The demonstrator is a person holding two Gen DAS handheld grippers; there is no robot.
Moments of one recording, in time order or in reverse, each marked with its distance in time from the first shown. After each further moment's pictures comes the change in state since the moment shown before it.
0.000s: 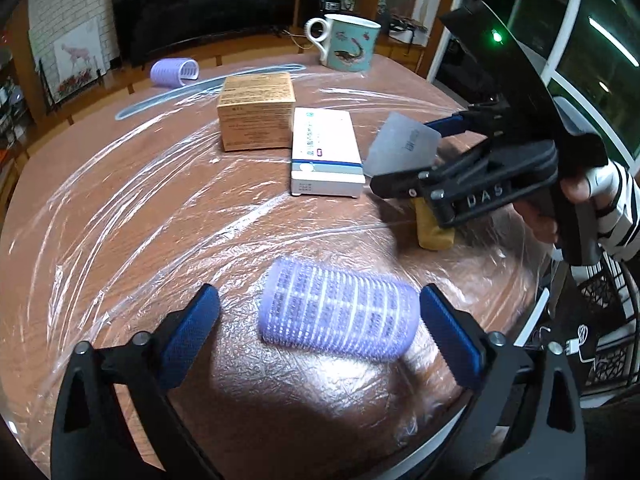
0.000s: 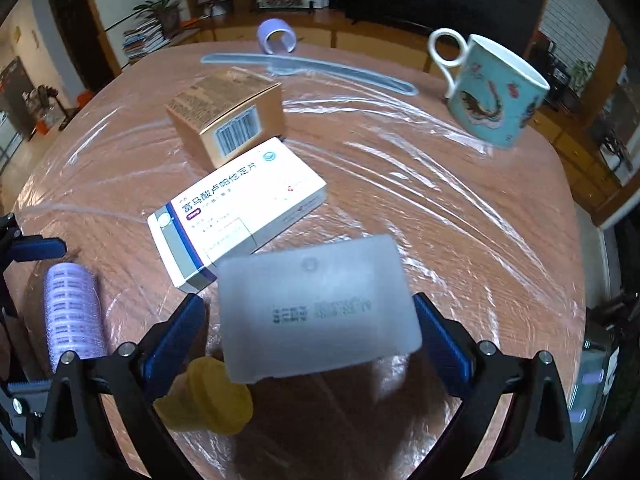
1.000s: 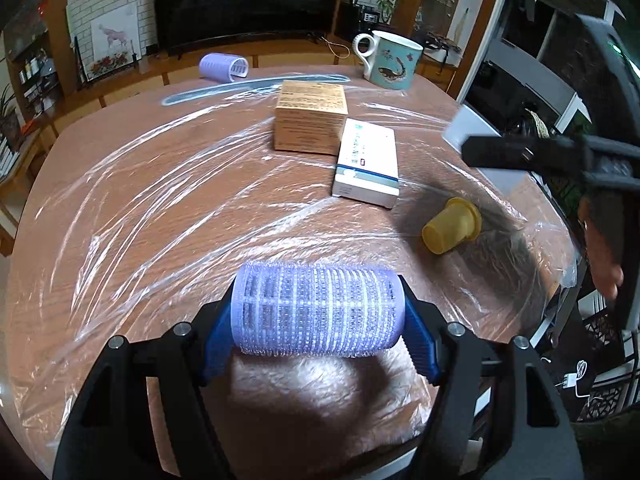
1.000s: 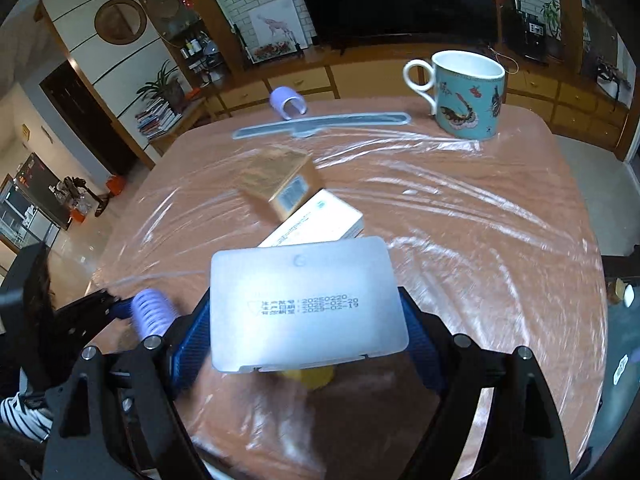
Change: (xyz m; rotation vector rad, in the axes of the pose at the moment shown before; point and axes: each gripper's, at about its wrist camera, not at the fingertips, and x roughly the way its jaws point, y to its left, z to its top) left arm -0.022 0.022 -0.008 -0.110 -0.035 0.058; right arm -0.067 -0.001 -0.014 0.263 -0.153 0.205
